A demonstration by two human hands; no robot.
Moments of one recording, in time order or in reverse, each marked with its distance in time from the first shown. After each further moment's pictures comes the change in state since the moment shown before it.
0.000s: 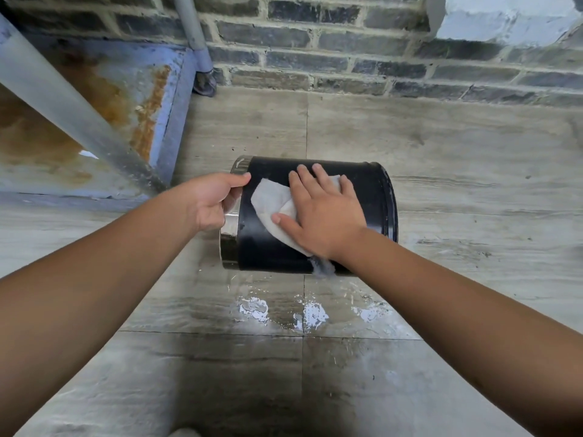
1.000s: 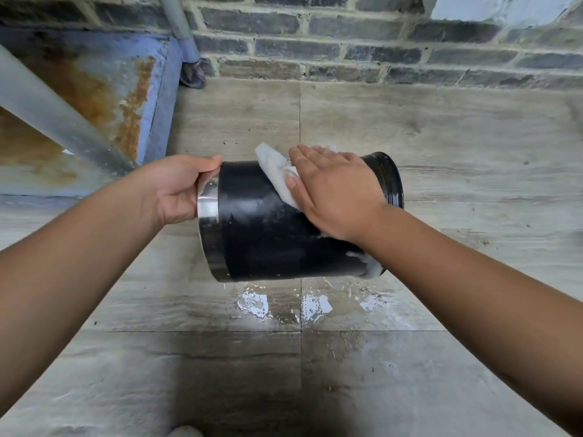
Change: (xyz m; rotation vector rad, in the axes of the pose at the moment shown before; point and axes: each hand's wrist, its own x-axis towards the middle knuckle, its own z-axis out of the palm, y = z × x) left_hand -0.028 0.022 -0.006 0.006 0.001 0.017; right_hand -0.009 0.014 -0.042 -0.015 0.159 -0.079
